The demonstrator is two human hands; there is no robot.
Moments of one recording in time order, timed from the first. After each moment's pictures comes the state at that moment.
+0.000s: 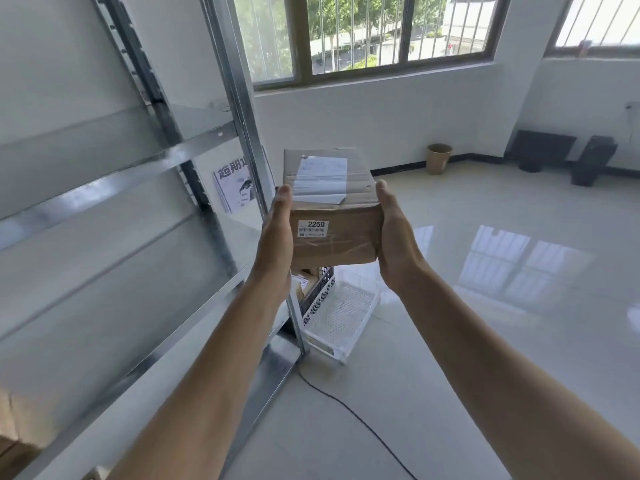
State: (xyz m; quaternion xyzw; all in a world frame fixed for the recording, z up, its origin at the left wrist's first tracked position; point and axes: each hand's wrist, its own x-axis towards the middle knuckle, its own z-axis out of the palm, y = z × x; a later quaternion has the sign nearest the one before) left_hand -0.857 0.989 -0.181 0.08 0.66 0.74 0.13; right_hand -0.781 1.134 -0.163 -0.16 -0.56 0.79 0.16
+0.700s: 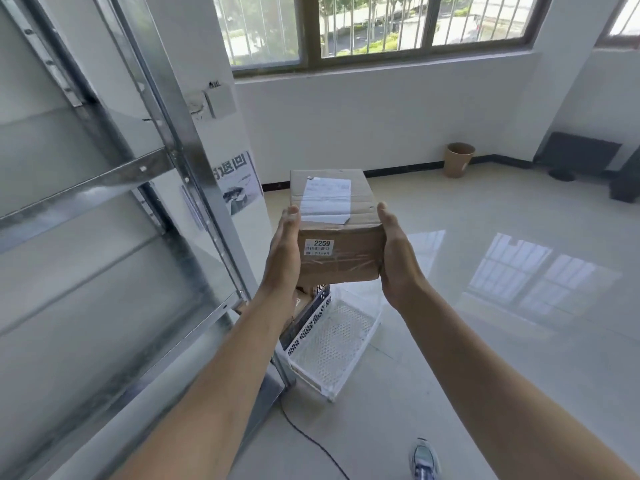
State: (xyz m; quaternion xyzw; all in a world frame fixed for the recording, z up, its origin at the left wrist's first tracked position) left_hand -1.038 1.138 -0.217 0.05 0.65 0.74 0.14; right_hand -0.985 1.290 -0.211 -0.19 -0.57 0.79 0.10
